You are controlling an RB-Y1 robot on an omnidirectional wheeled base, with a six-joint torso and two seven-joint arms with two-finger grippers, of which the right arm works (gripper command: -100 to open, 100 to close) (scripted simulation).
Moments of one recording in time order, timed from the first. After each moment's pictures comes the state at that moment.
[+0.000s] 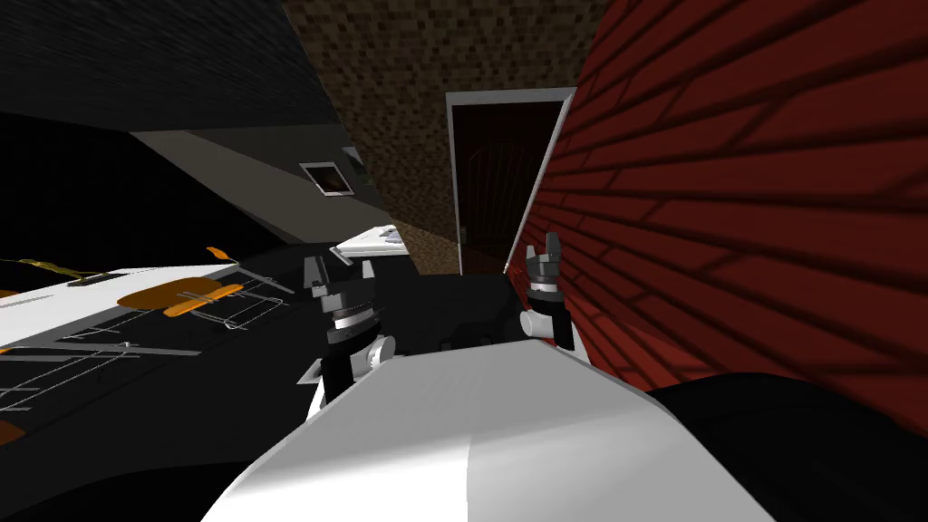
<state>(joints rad) 0.46 0.02 -0.02 -2.37 0.01 -0.38 0.11</state>
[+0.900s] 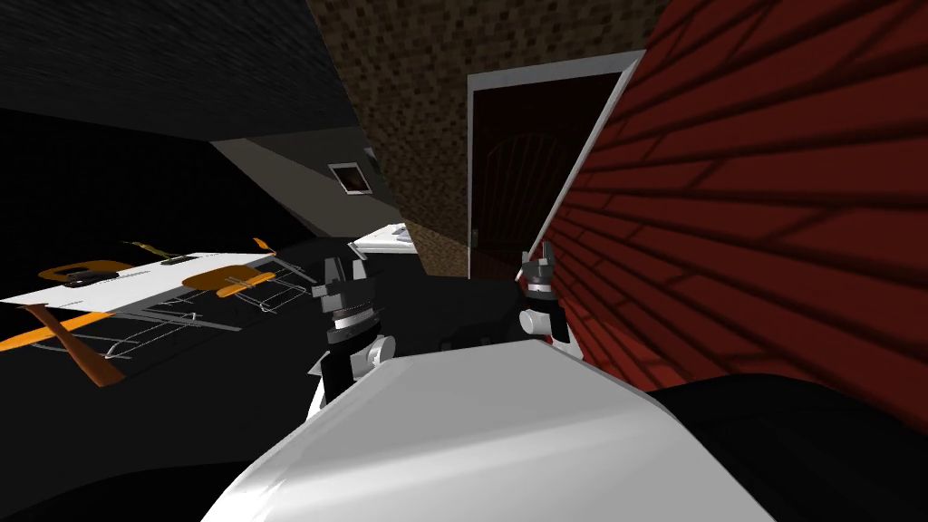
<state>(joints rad) 0.43 -0.04 -0.04 -2.23 -0.18 -0.40 -0.01</state>
